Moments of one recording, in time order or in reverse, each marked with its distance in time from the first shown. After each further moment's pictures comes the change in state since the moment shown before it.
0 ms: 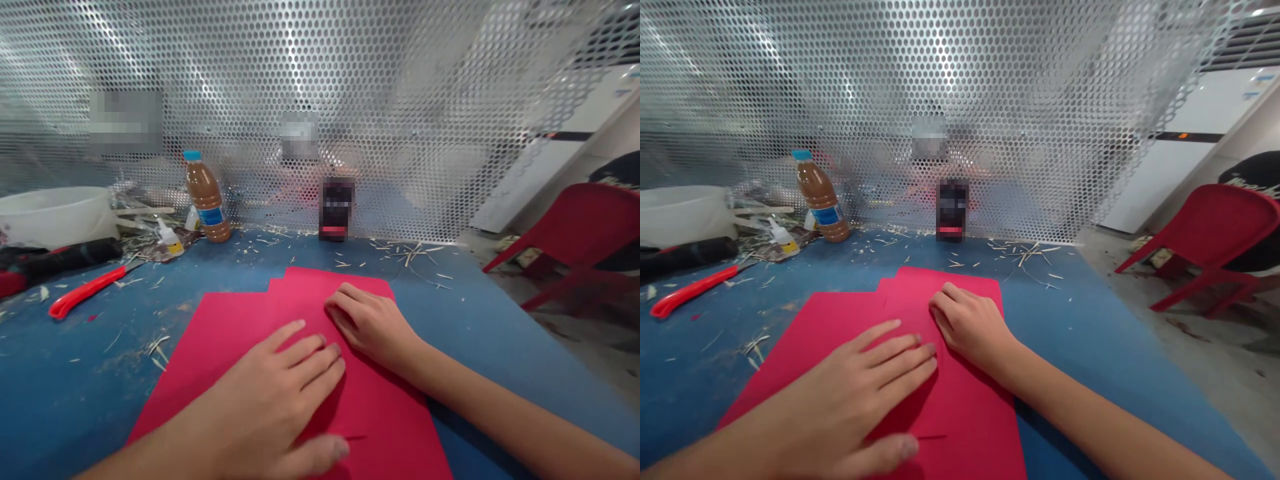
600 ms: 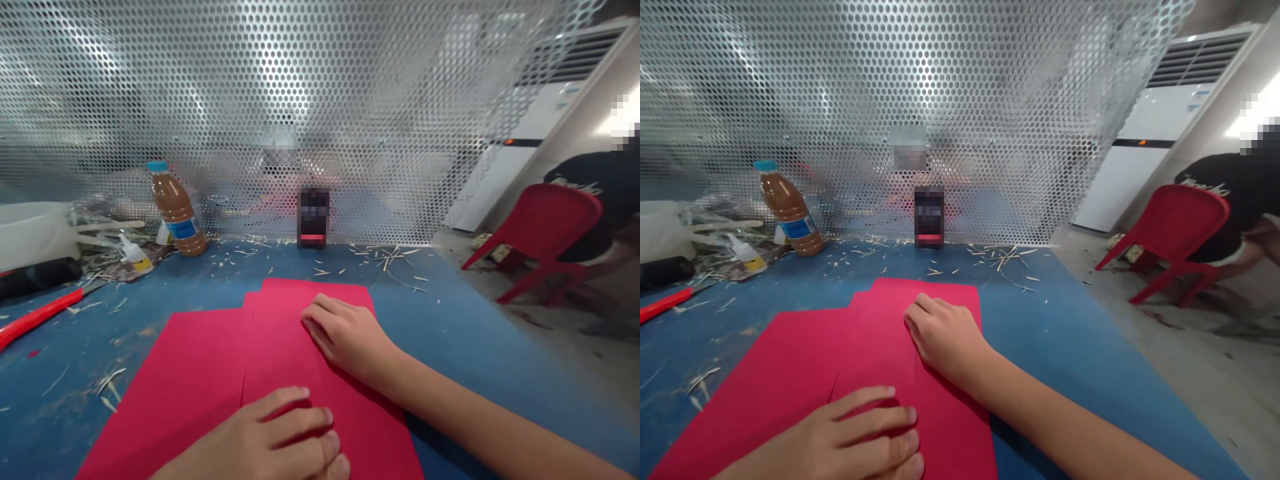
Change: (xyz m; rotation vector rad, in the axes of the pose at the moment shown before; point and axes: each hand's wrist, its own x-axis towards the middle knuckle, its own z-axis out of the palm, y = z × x) left_hand 0.012 0.010 0.028 -0.072 0.263 0.266; right_hand 0.001 0.001 -0.002 -0.005 -0.002 0.002
